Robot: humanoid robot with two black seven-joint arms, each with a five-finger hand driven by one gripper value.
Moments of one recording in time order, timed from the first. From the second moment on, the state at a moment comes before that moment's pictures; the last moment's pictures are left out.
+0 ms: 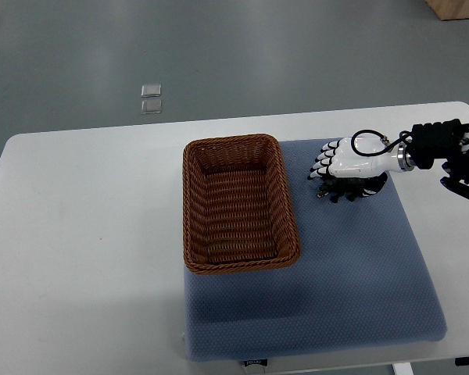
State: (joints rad) left arm 0.01 0.00 -0.11 -0.16 0.04 0.00 0.00; right arm 1.15 -0.41 -0.30 0.63 -1.81 -0.29 0.61
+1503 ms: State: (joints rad) left arm 0.01 0.00 -0.11 -0.16 0.04 0.00 0.00; right arm 1.21 -0.43 -0.28 0.62 -1.73 -0.23 0.61
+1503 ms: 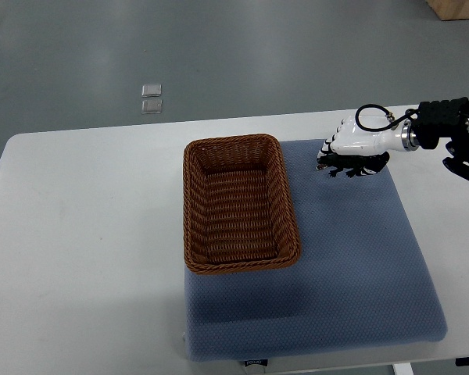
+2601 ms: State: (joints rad) left arm 0.01 0.00 -0.11 -0.16 0.04 0.00 0.00; right arm 1.33 -0.12 -0.11 0.80 -1.71 0.06 0.61
